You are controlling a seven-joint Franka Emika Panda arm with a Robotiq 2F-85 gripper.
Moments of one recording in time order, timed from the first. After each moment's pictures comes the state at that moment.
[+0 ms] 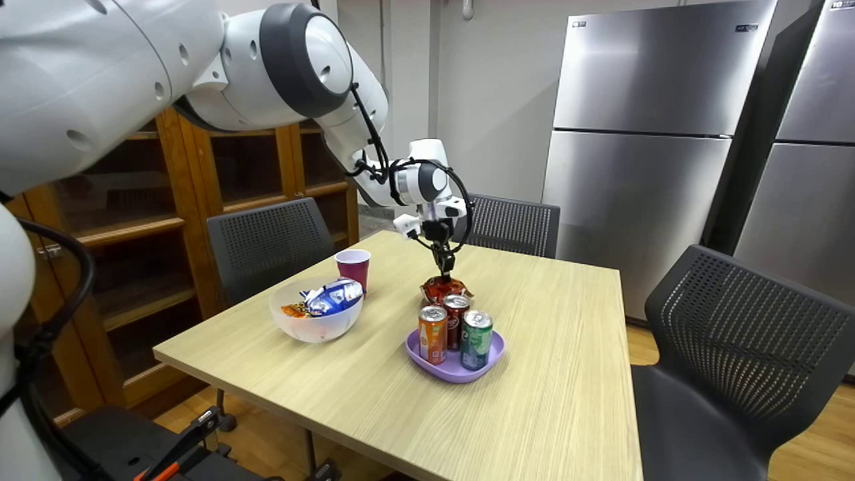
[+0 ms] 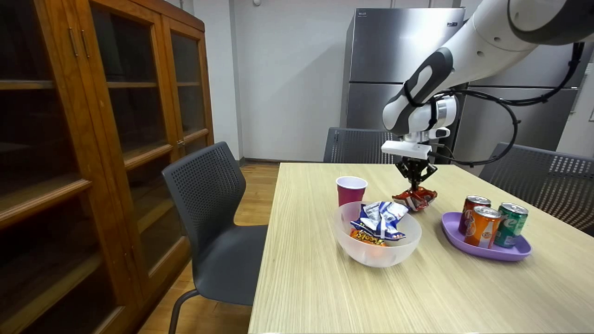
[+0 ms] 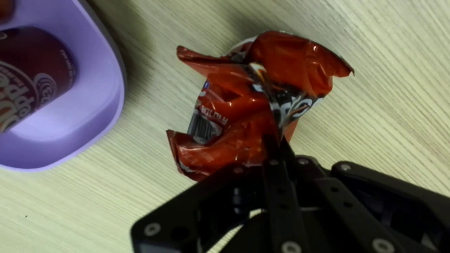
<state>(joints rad) 0.10 1.03 -0.20 -1.21 -0.03 2.28 0.85</state>
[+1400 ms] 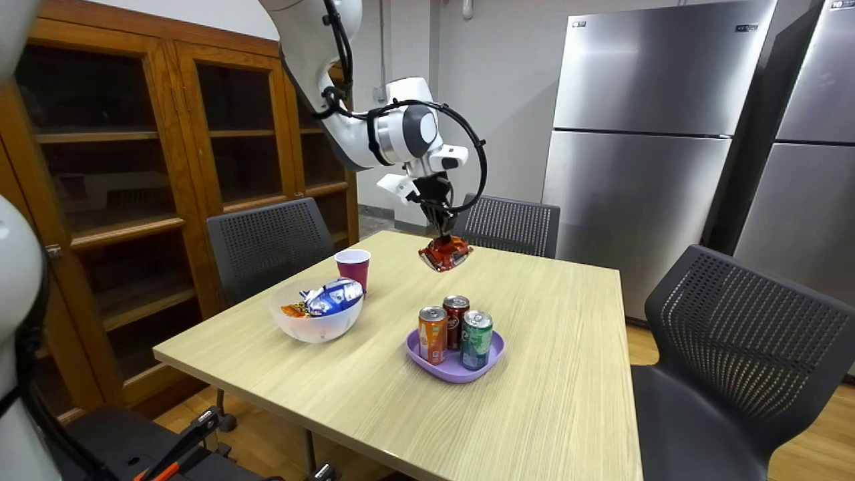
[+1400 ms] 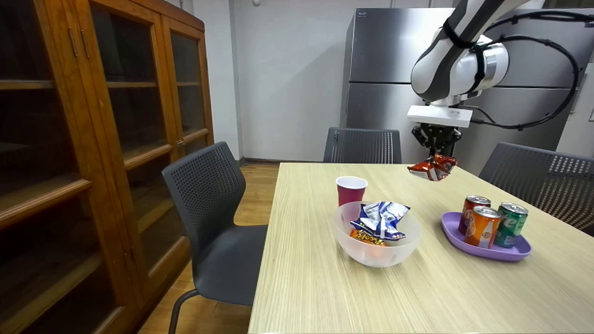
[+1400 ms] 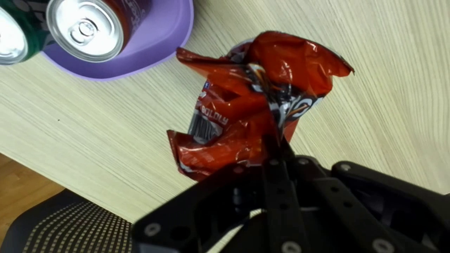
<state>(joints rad) 0.13 0.55 -0.22 -1.79 -0.16 2.60 0.69</state>
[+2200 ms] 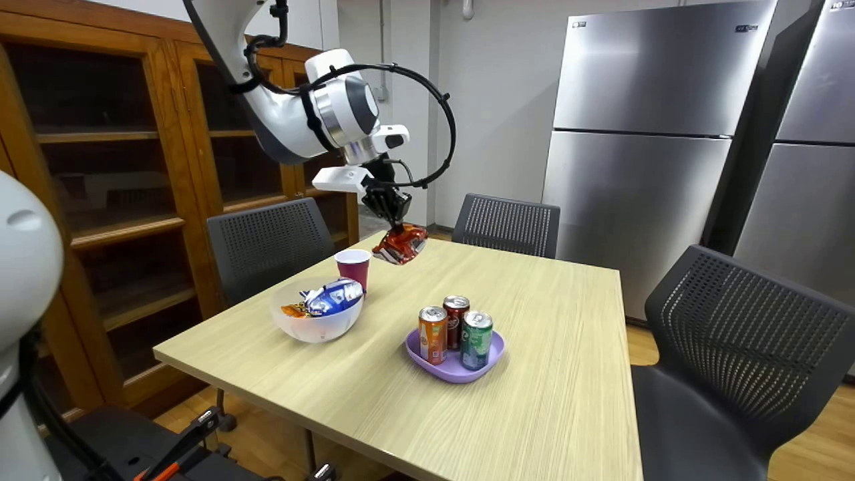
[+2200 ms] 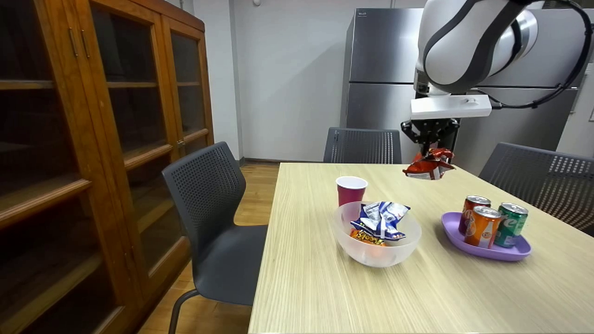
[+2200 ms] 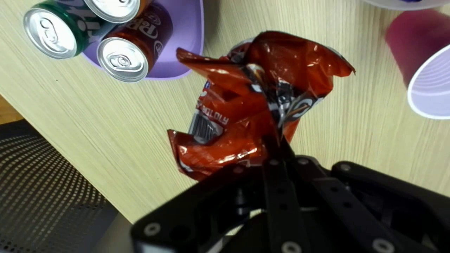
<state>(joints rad) 0.24 0.24 -0.20 -2.18 -0.48 2.70 0.67</state>
